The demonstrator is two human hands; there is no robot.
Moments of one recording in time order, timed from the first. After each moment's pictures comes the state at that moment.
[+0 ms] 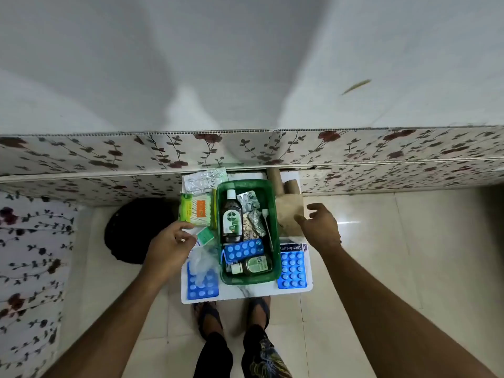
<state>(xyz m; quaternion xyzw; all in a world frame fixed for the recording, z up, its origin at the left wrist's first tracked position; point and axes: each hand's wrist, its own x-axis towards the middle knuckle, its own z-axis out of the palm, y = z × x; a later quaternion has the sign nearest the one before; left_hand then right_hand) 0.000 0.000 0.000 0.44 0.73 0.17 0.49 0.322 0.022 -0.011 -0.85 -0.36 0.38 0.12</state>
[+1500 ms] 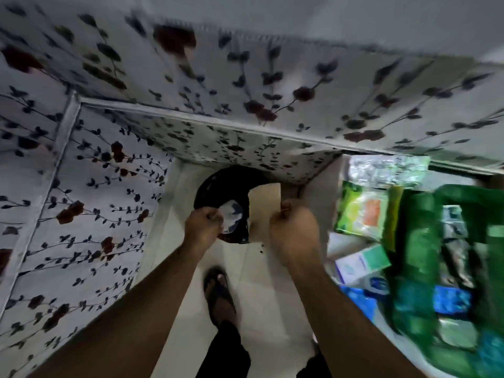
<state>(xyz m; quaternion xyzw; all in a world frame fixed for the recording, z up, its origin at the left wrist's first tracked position) -0.230 0.002 -0.183 0.19 0.81 0.25 0.49 -0.043 0.041 -0.095 -0.74 -0.50 0.43 0.13</state>
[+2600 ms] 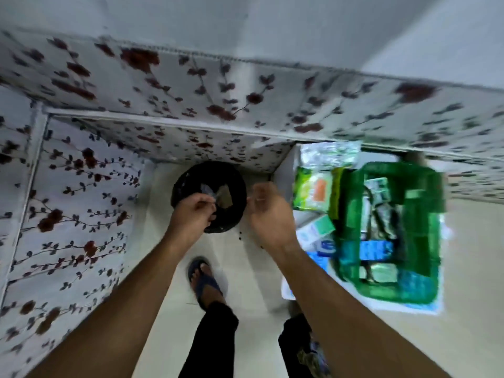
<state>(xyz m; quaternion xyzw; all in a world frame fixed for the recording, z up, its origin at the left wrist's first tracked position) -0.205 0.010 -0.104 0.25 0.77 0.23 0.54 -0.042 0.028 -0.072 -0.70 -0.52 0.45 0.18</state>
